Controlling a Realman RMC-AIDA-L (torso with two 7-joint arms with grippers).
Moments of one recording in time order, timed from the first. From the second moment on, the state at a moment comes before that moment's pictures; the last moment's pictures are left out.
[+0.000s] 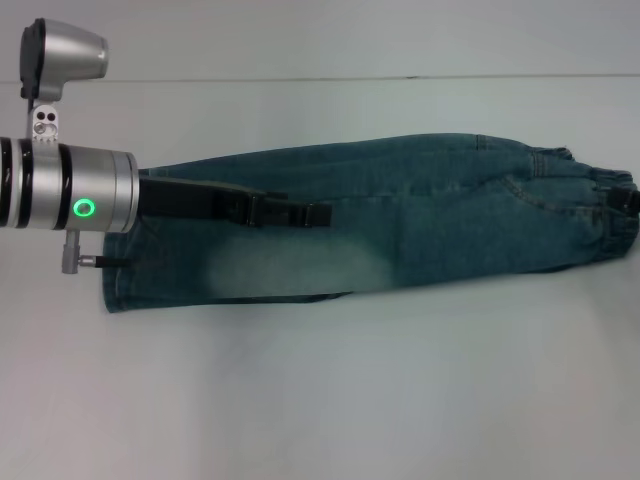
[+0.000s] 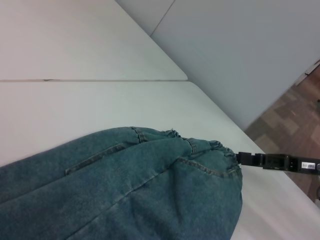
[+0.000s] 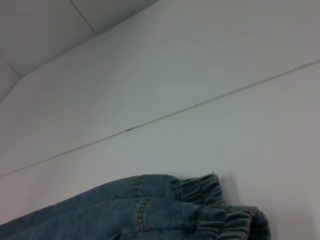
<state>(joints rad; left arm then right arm) -0.76 -2.13 0.62 0.71 2.27 1.49 -2.01 0.46 1.94 -0.47 -0.50 -2.05 -1.11 1.86</state>
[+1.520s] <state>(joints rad) -0.75 -2.13 0.62 0.71 2.27 1.50 -2.02 0.48 1.95 -0.50 -0.45 -2.05 -1.04 1.85</state>
